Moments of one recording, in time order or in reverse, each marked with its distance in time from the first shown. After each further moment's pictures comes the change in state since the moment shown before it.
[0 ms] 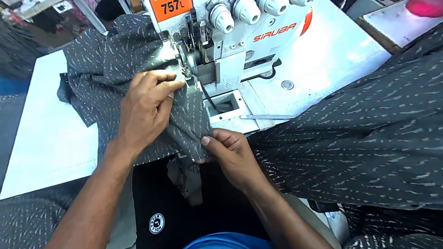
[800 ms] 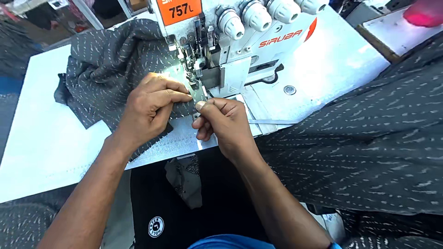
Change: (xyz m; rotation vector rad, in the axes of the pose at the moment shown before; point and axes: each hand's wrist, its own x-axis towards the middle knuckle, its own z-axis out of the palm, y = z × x) left_hand 0.010 -0.019 0.000 -0.327 0.007 0.239; right_hand 0.066 -0.032 0.018 -0.158 0.125 -0.092
